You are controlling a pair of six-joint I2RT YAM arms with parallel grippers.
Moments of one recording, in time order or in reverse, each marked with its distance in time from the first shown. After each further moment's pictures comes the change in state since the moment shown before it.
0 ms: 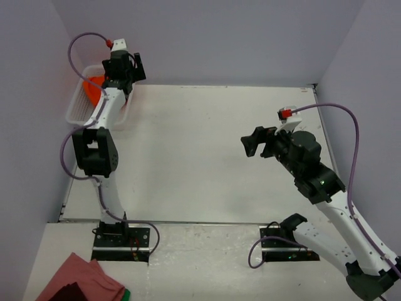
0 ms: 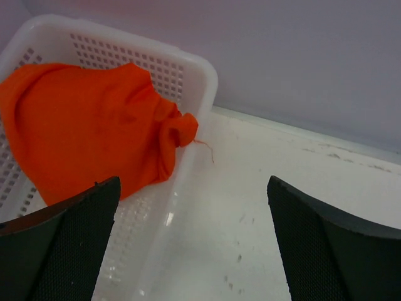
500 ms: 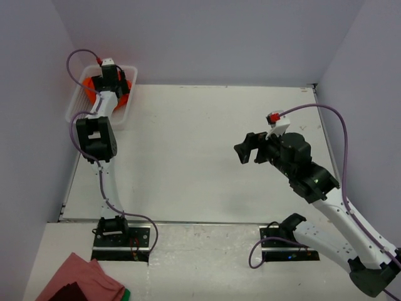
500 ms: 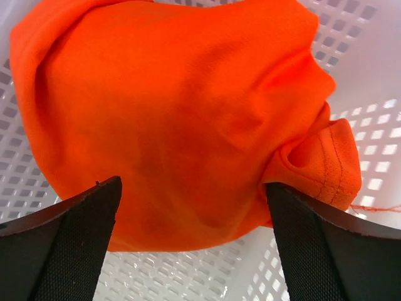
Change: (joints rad) left arm 0.163 0.442 0.279 -0.023 -0.064 0.095; right arm 0.087 0.028 -0.030 -0.037 -0.008 0.014
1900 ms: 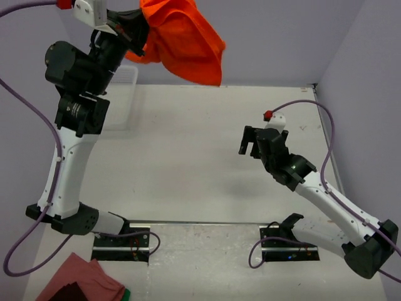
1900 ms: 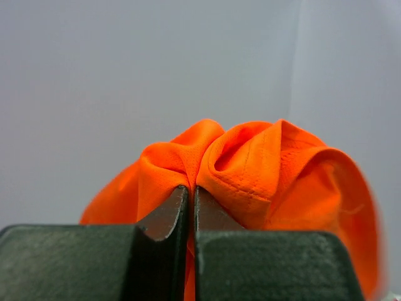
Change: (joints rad) left arm -0.472 -0.911 0.034 0.154 0.517 -0.019; right arm 0.042 0.222 -0.039 -0.005 0.399 0.150
